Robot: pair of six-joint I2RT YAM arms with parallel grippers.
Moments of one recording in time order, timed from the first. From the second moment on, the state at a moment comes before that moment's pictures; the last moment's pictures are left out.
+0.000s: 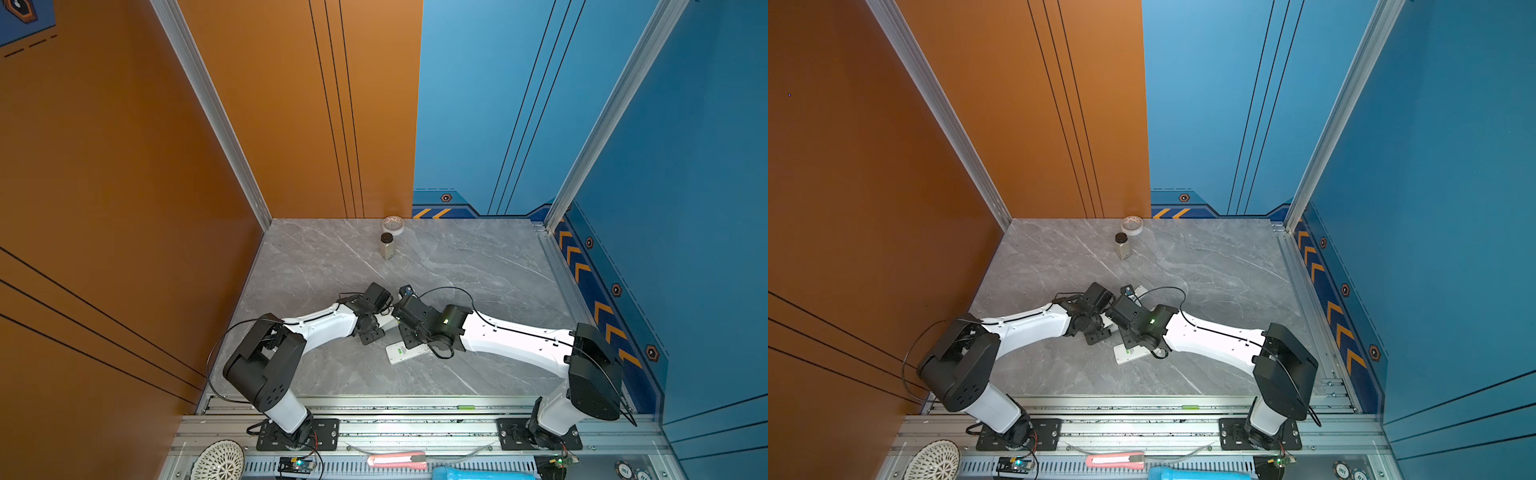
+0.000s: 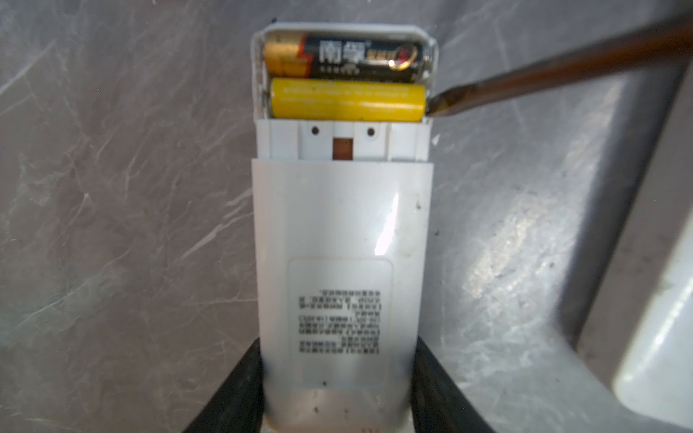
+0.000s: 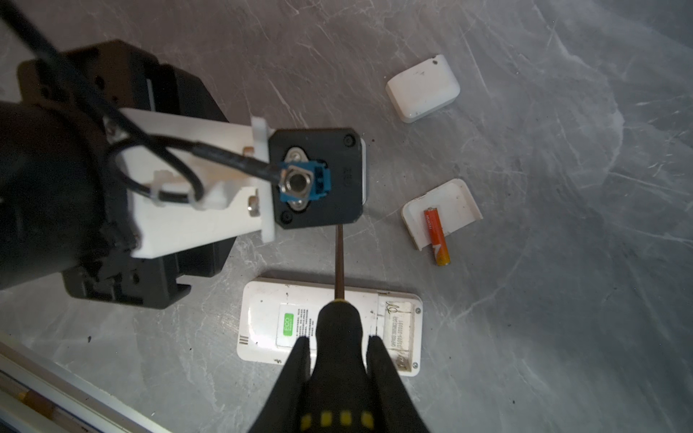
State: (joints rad) left arm -0.61 1.61 0.87 -0.46 -0.13 0.53; right arm 1.04 1.63 1.21 -0.64 0.29 0.56
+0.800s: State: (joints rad) left arm -0.56 1.64 0.93 -0.52 -0.04 0.49; right arm 1.03 1.58 1.01 -0.33 0.30 0.52
